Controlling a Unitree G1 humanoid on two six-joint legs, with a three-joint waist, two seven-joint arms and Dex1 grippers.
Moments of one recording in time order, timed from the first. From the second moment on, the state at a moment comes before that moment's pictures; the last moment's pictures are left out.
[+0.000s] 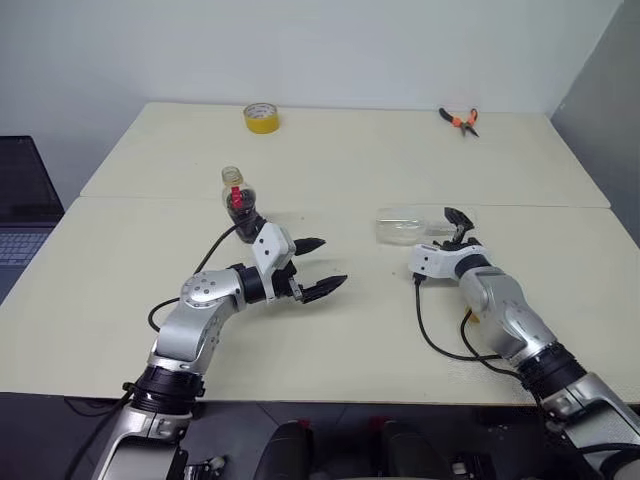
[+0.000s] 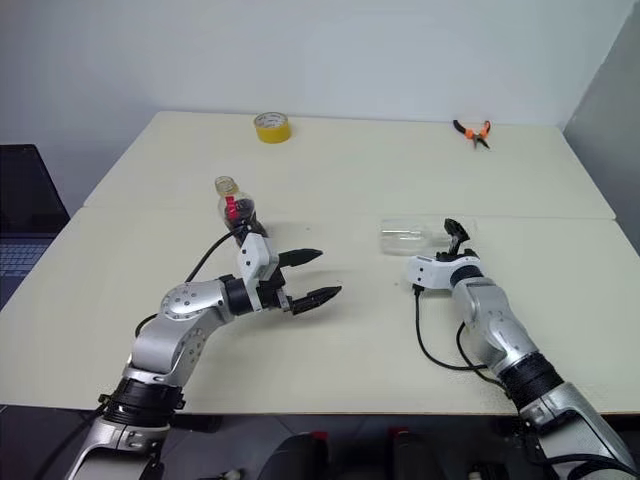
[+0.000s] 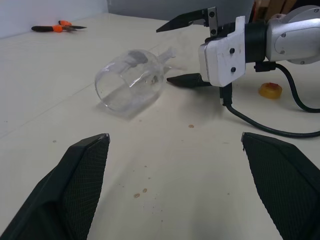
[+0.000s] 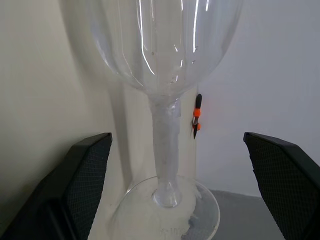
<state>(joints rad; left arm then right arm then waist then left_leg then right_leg) -0.38 0.46 -0.09 0.01 -0.33 0.24 -0.93 -0.53 -0.57 0.47 0.23 -0.82 0.26 0.09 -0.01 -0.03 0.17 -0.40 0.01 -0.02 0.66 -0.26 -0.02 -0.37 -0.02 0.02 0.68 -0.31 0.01</state>
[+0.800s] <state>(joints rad) -0.38 0.43 -0.05 0.06 -0.33 0.19 -0.89 -0.54 -0.52 0.34 0.22 -0.78 0.21 0.03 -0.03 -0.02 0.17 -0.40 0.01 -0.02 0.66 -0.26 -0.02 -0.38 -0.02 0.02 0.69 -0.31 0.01</state>
